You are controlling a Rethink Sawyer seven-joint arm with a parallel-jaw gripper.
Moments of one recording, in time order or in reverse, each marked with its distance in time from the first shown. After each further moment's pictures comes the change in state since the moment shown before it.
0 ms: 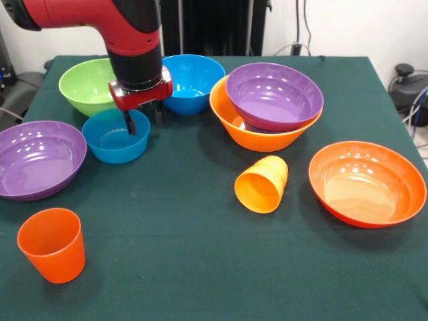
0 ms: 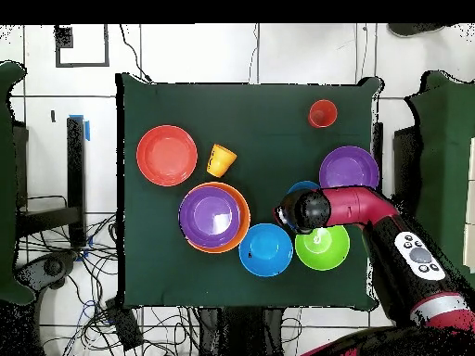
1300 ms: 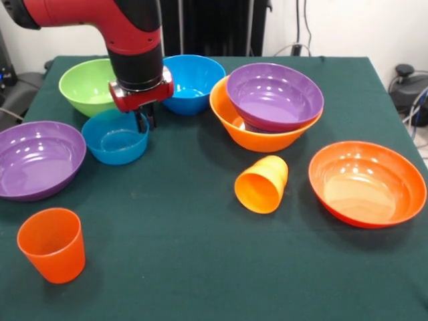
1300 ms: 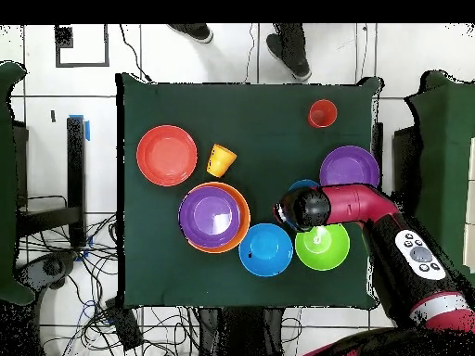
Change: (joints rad) arm -0.001 -0.007 0.013 -0.003 0.000 0.000 0.000
